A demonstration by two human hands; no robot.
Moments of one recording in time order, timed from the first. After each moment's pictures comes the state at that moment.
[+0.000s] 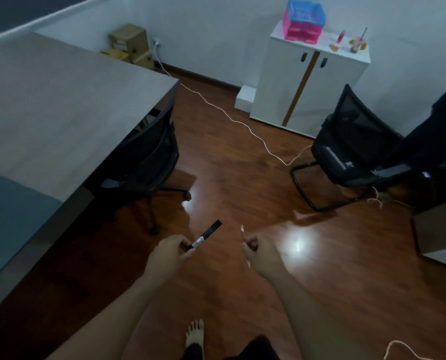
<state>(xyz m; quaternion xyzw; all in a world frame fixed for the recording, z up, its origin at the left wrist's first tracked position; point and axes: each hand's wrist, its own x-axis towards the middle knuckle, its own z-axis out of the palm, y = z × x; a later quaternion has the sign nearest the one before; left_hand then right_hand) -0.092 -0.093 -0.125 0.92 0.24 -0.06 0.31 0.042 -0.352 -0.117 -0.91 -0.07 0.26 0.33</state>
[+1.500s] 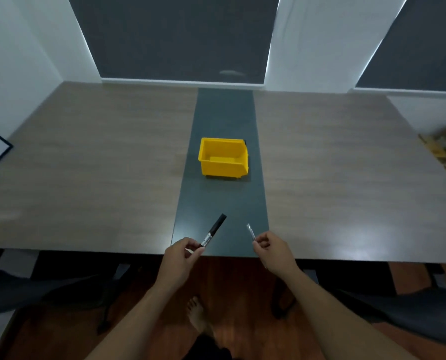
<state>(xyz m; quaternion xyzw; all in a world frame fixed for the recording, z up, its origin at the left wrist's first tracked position) -0.327 0.288 -0.123 0.54 0.71 0.28 0.35 -0.036 0.338 -0.119 -0.68 -0.58 0.42 0.18</state>
